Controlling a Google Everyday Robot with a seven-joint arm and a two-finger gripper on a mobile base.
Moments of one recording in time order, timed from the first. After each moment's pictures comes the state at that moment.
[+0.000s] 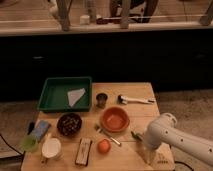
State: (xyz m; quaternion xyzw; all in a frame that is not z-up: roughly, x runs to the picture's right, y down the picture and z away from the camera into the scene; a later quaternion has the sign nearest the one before) arm 0.217 0.333 0.775 -0.34 -0.09 -0.06 0.93
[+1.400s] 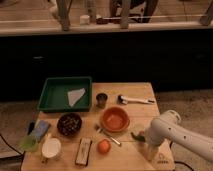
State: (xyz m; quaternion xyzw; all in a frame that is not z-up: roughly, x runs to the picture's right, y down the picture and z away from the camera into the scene) arm 0.233 0.312 0.776 -0.34 -0.08 -0.04 0.94
